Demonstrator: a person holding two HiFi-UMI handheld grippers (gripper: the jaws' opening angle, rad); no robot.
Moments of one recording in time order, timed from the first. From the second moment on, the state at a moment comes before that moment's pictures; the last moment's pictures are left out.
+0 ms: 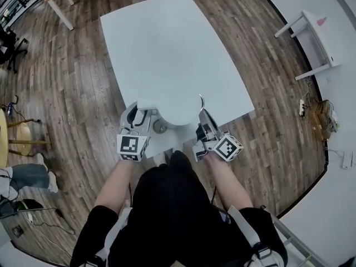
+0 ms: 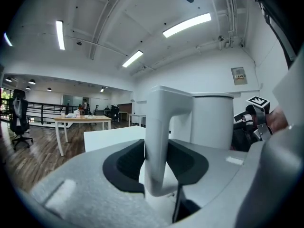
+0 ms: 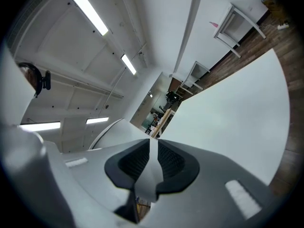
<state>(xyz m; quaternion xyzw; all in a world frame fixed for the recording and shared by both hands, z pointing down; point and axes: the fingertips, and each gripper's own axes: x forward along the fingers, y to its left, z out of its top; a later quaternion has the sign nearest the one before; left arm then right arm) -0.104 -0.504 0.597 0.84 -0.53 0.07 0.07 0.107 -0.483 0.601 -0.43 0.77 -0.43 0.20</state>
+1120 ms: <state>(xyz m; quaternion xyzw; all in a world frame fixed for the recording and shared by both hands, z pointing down) -0.072 -0.365 0.515 0.80 -0.60 0.02 0.03 0.136 -0.356 0.541 -0.40 0.88 -0.23 0.07</state>
